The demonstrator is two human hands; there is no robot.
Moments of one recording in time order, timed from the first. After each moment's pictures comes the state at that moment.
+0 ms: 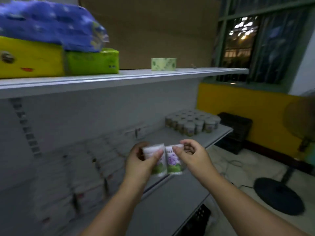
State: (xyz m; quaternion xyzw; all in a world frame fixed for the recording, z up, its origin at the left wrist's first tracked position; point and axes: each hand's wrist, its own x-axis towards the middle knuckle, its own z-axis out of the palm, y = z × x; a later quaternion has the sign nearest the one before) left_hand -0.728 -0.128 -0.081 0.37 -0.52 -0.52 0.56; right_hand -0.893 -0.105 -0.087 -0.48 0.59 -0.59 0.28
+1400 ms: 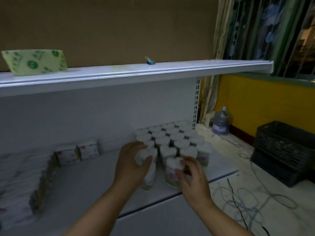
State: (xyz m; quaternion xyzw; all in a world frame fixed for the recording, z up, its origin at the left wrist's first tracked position) left_hand -1.024 -0.306 -0.108 0.57 -0.65 -0.11 0.50; right_hand -1.213 -0.313 -0.181 -0.66 0.50 -0.55 0.12
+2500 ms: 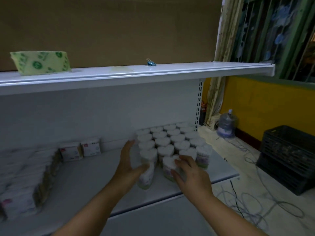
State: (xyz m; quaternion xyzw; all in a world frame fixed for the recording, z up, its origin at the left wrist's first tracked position) left_hand -1.021 -0.297 -0.111 0.55 -0.54 -0.36 0.53; right_hand -1.223 -0.328 -0.166 -0.76 0.51 -0.39 -0.10
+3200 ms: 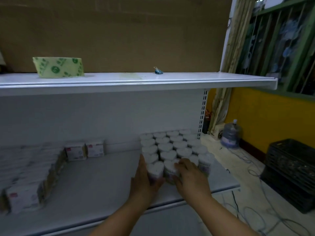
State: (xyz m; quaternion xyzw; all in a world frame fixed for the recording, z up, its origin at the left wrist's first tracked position) left_hand -1.058 -0.312 -0.161 0.60 -0.59 -0.26 0.47; right_hand -1.223 -0.333 -0.145 -0.80 0.53 -0.25 -0.10
